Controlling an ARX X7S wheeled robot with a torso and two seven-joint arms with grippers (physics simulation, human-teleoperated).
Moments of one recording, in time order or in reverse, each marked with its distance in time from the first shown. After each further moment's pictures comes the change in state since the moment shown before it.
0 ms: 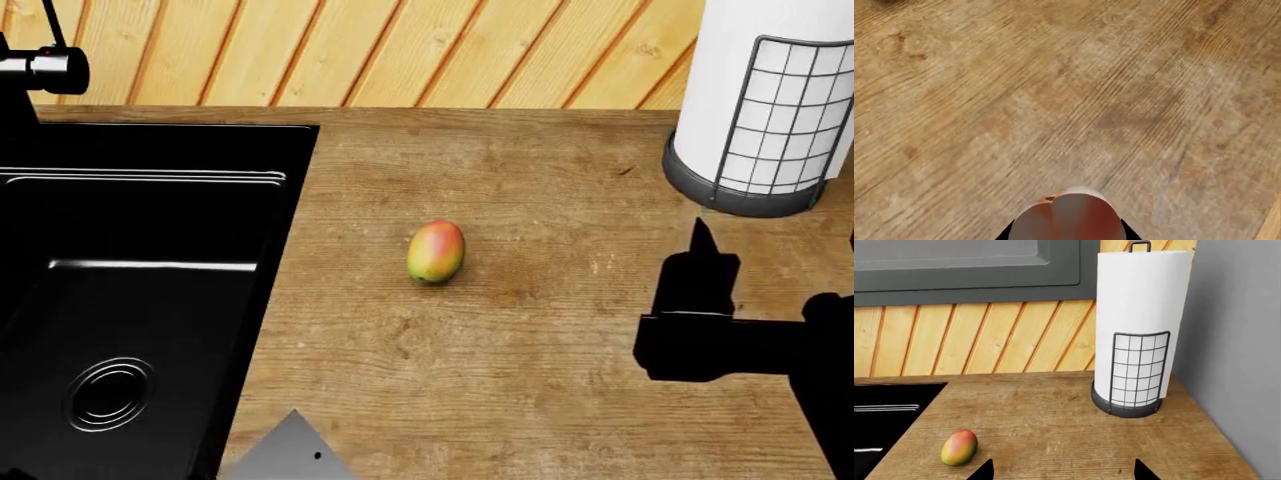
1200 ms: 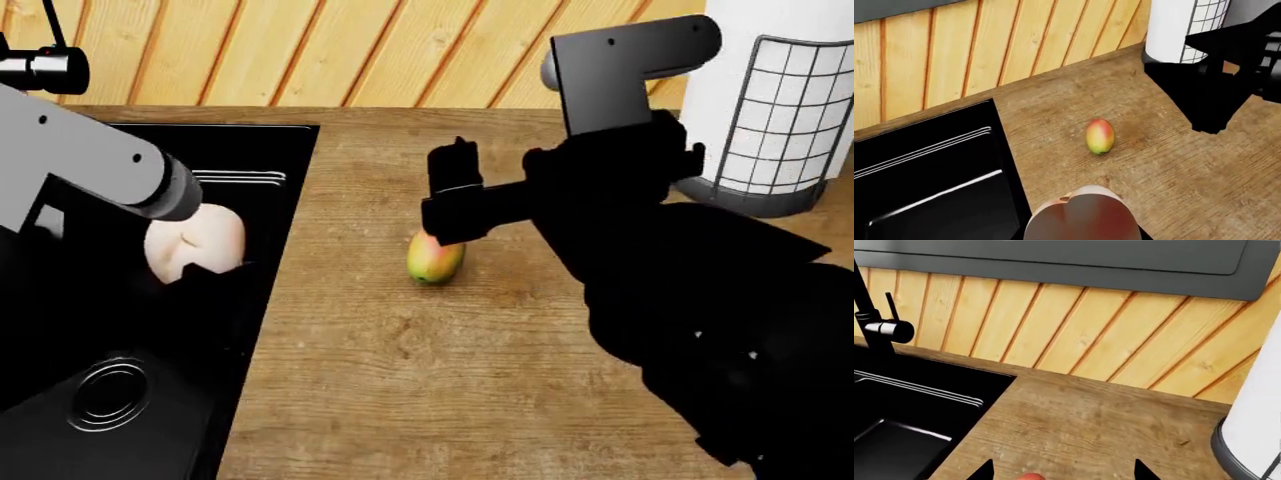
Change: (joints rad) left arm -0.351 -0.189 -0.207 -0.047 -0.222 0.059 -0.212; right arm 0.480 -0.529 -0.552 0.727 -0.665 -0.063 -0.593
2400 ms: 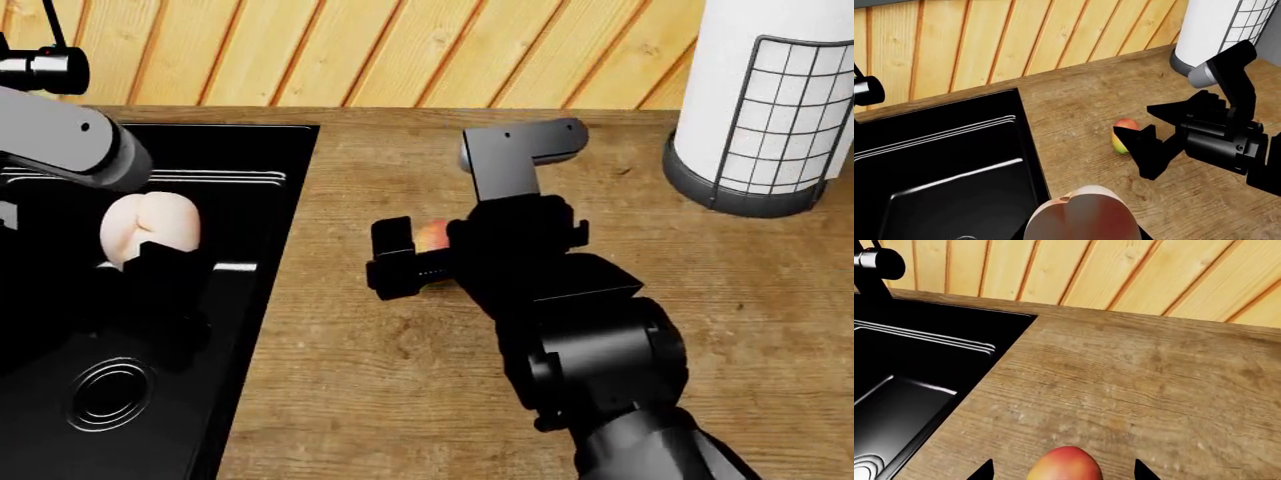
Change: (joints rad) left arm 0.006 -0.054 -0.006 -0.030 -0.034 0.042 -0.034; right arm 0.073 -0.369 -0.148 0.862 -0.229 -0.380 -0.379
